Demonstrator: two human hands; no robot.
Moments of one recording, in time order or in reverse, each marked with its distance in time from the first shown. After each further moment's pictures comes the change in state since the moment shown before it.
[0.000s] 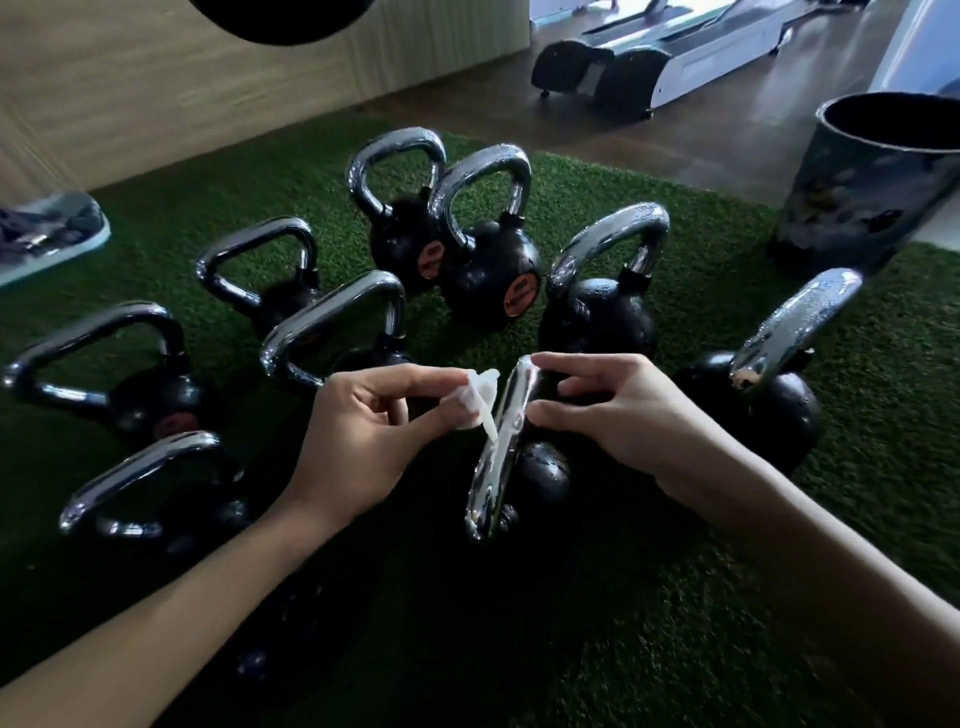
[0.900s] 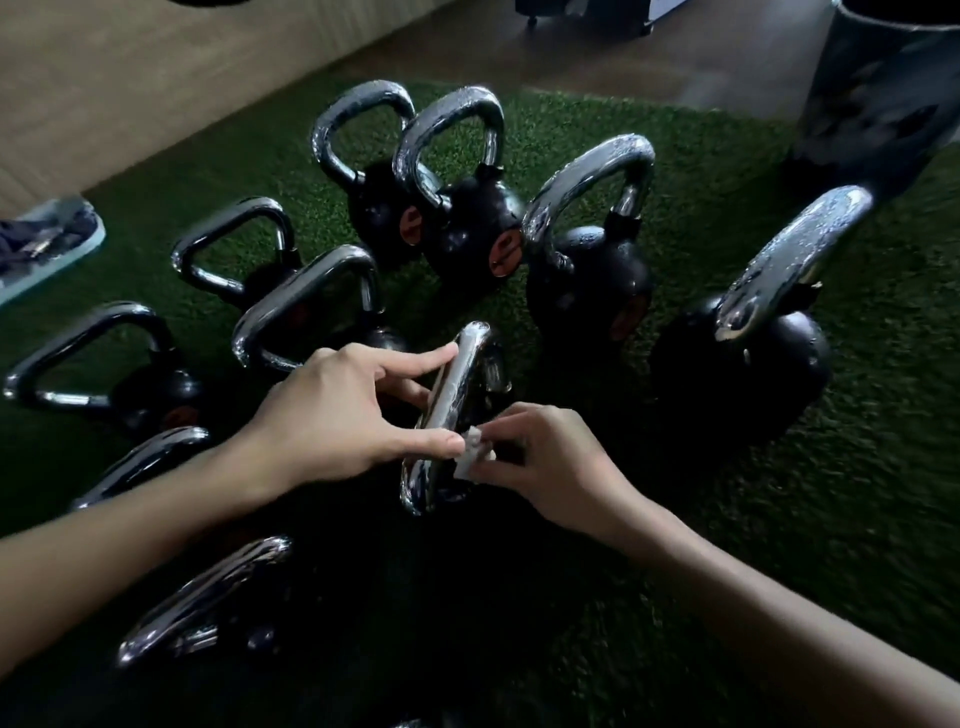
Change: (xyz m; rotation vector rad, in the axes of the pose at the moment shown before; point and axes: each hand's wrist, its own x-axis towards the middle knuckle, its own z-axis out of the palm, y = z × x) left_hand 0.024 0.033 0.002 0.843 -0.437 -0.236; right_hand 0.008 0.077 0.050 -0.194 -0.088 -0.314
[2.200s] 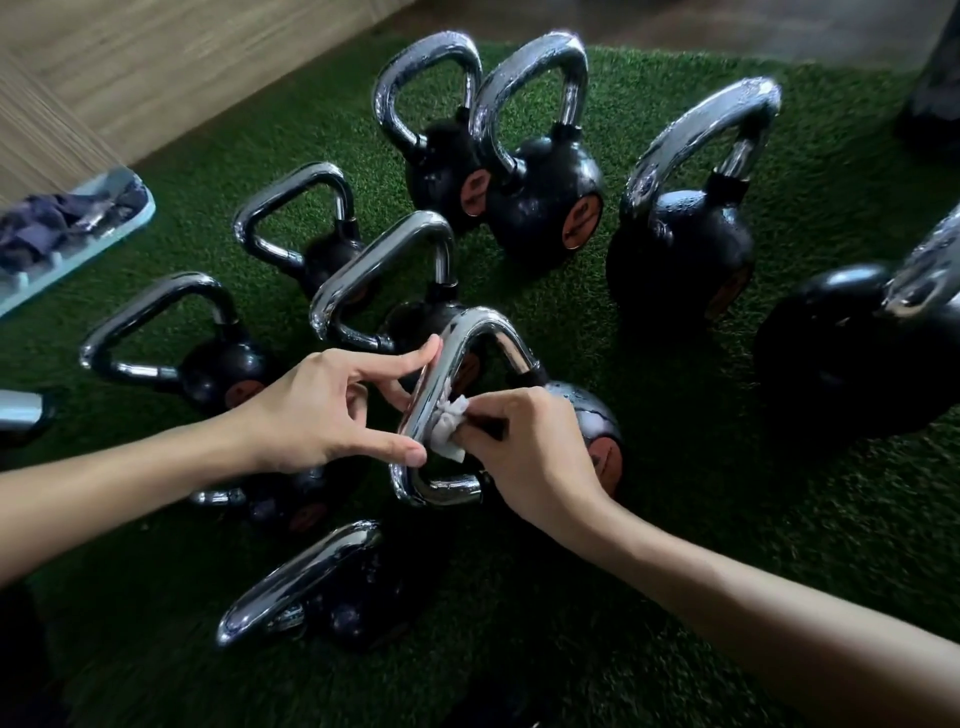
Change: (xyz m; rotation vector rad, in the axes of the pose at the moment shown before) left_hand -0.001 -0.121 -0.021 -0.254 -0.173 0.006; right_hand 0.042 -0.046 0.095 0.033 0.165 -0.007
